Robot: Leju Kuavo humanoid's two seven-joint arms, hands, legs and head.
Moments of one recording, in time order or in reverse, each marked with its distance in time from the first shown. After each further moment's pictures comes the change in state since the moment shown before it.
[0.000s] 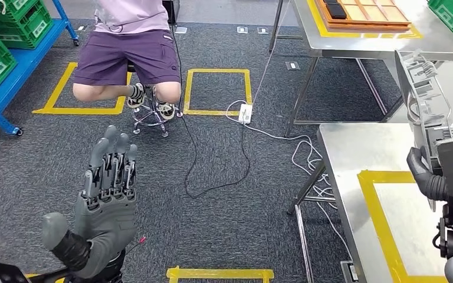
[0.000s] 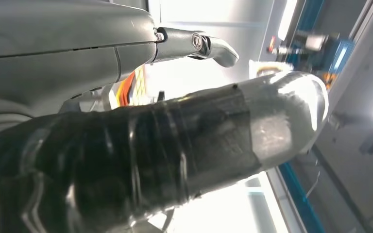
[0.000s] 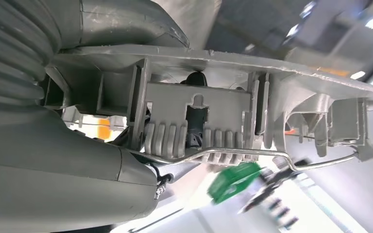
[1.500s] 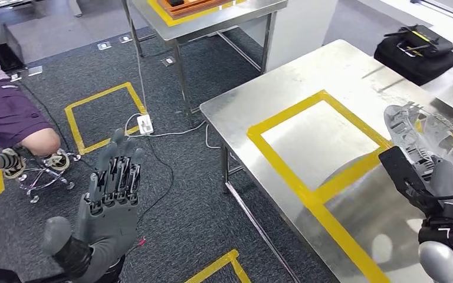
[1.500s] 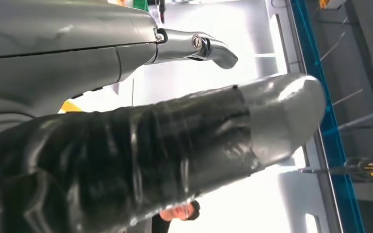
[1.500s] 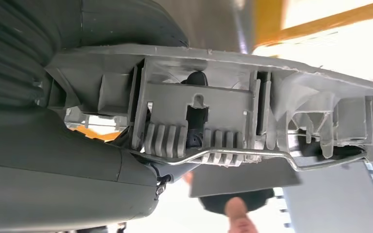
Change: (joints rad) left arm 0.003 0.002 -0.011 -0.033 -0.017 -0.032 0.056; right arm -0.027 -0.043 0.084 0.253 0.391 0.172 0.222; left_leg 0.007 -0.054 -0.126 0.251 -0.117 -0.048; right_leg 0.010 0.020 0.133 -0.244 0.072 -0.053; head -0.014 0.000
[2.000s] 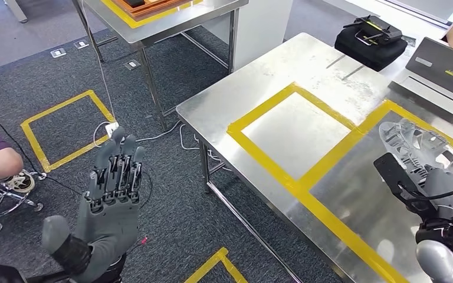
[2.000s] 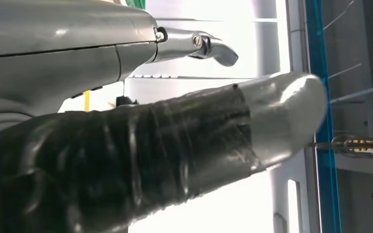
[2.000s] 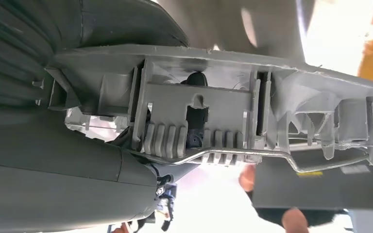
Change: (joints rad) left arm 0.001 -0.001 0.000 -0.001 0.014 -0.004 -0.004; right arm -0.028 0.000 0.032 0.096 -0.014 0.063 0.011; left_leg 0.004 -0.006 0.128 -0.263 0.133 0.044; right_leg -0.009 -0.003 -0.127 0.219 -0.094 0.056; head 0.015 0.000
